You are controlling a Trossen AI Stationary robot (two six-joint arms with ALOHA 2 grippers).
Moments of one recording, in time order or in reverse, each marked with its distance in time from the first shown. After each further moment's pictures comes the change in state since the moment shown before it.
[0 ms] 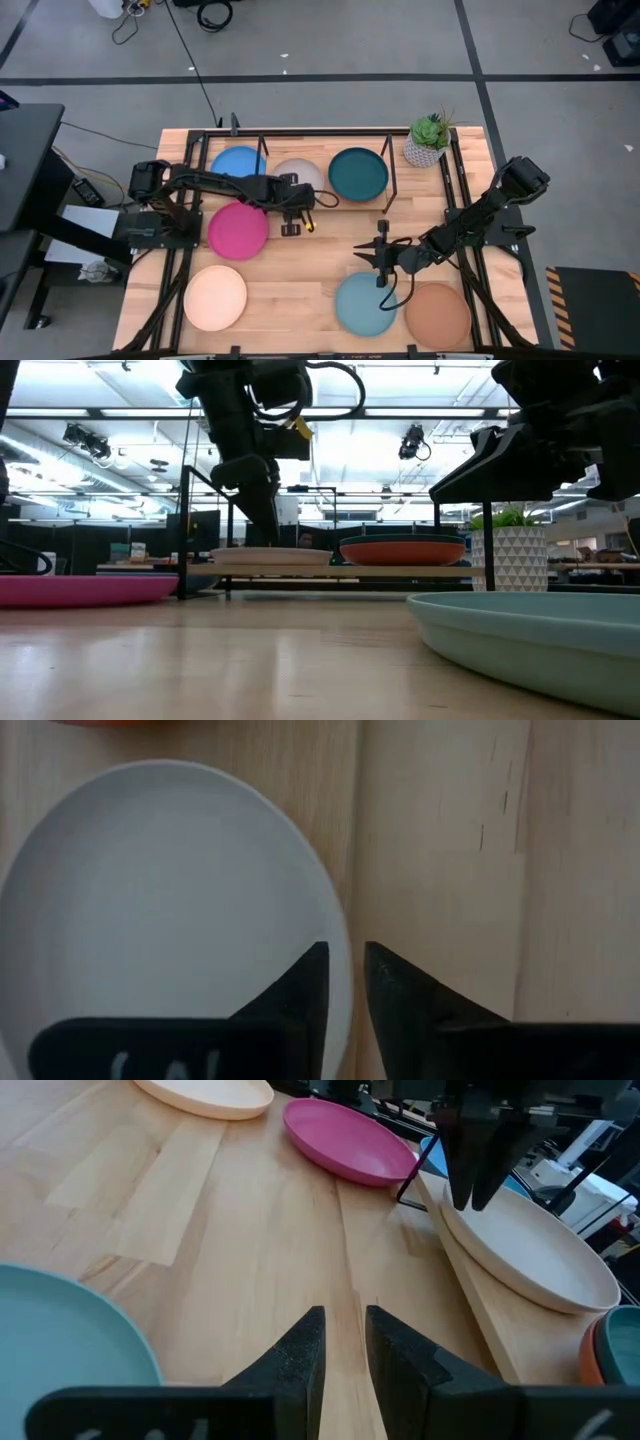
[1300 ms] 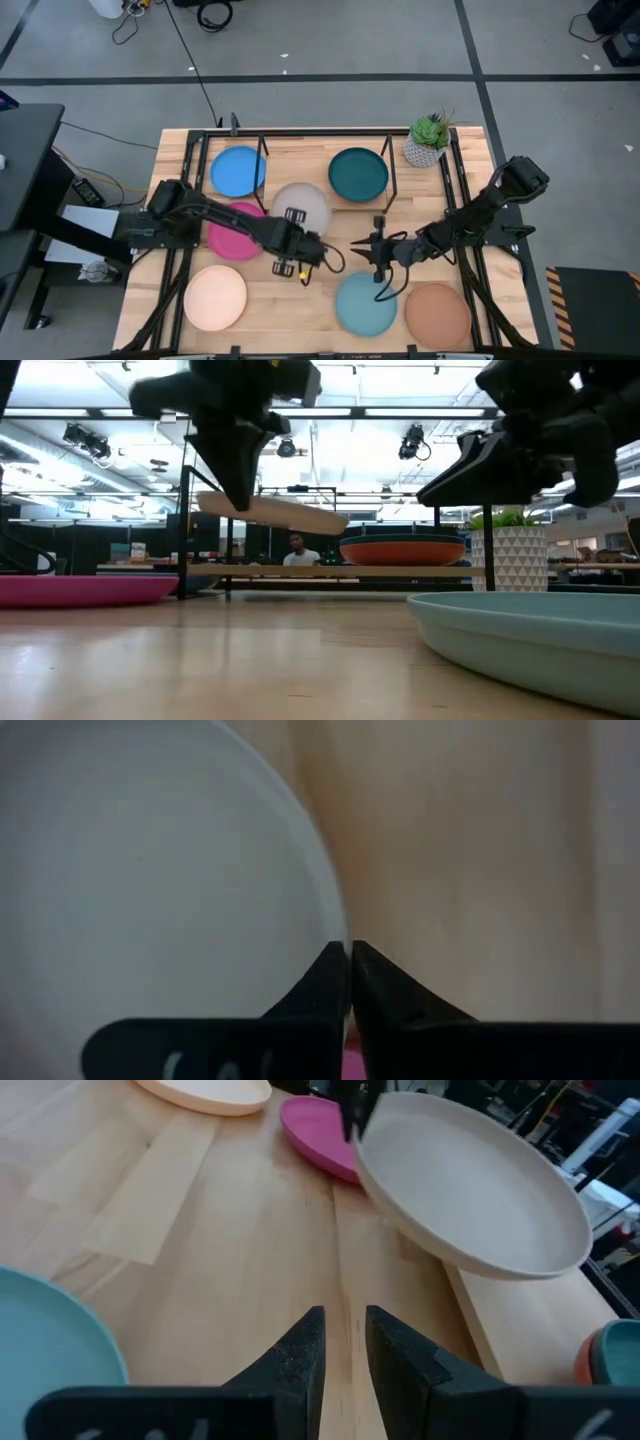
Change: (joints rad) left arm -0.316 0.195 0.377 -0.502 -0.086 -0.107; right arm -0.059 0.000 0.001 0.018 -0.060 -0.059
